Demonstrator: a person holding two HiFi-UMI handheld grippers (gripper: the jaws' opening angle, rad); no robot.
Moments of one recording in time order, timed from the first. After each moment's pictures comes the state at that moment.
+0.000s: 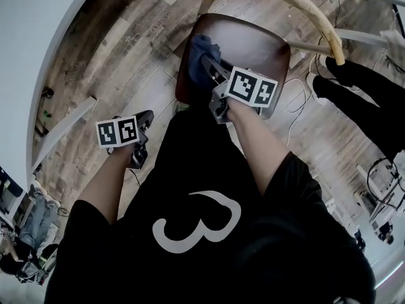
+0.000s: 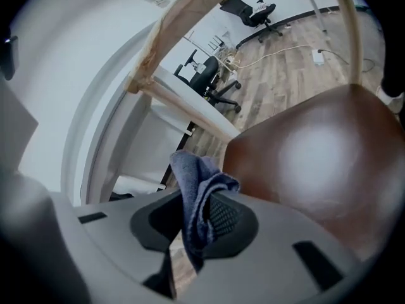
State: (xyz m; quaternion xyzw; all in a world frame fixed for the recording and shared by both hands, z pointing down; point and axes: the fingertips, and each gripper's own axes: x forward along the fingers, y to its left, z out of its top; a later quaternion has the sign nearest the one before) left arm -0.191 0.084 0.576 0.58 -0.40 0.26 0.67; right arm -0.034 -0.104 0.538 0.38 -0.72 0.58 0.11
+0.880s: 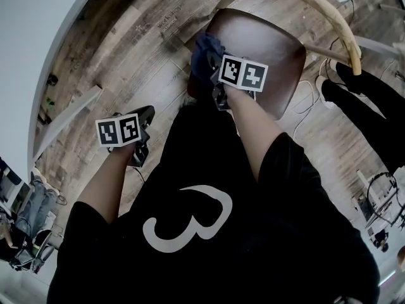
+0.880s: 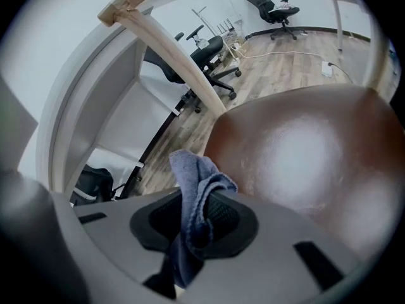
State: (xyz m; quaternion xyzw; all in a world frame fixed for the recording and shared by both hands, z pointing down) left arm -0.223 0.092 0.572 0.57 -0.42 0.26 0.65; right arm -0.061 -0.098 0.615 0.39 -0.70 0.54 0.24
